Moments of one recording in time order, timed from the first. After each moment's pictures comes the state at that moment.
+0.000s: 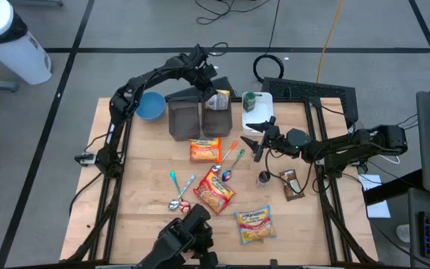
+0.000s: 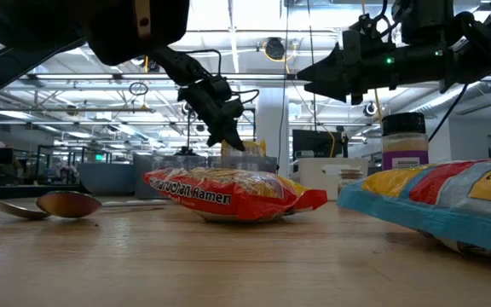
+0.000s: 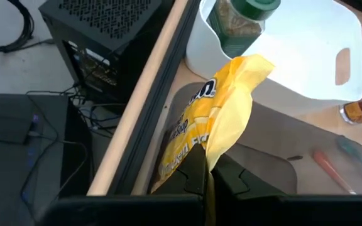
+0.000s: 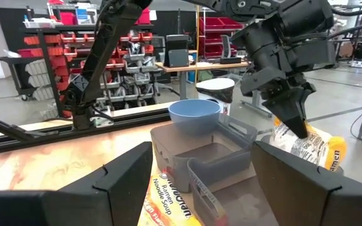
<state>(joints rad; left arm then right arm) 0.82 2.23 1.95 -0.72 0.54 0.28 -0.15 1.27 0.36 0.96 0.24 0.04</state>
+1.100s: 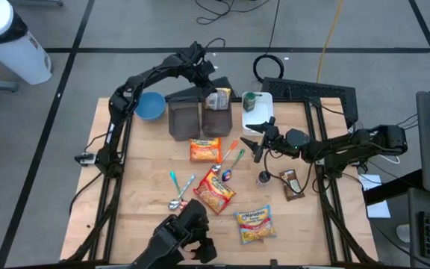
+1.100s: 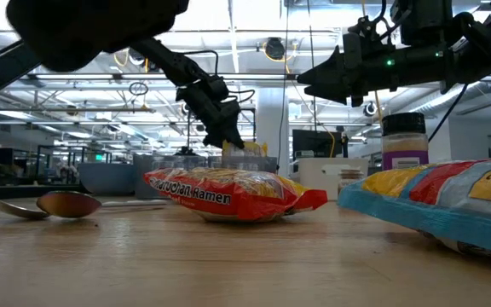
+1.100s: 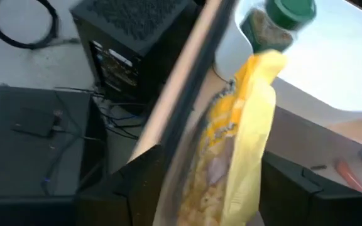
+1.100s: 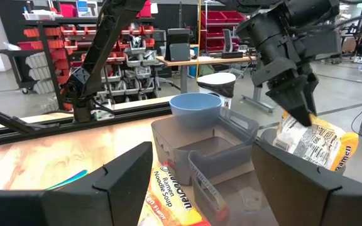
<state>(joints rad) 0.84 2.23 1.98 -0.69 0.49 0.25 -0.15 1.27 0.36 0.94 0.24 0.04</state>
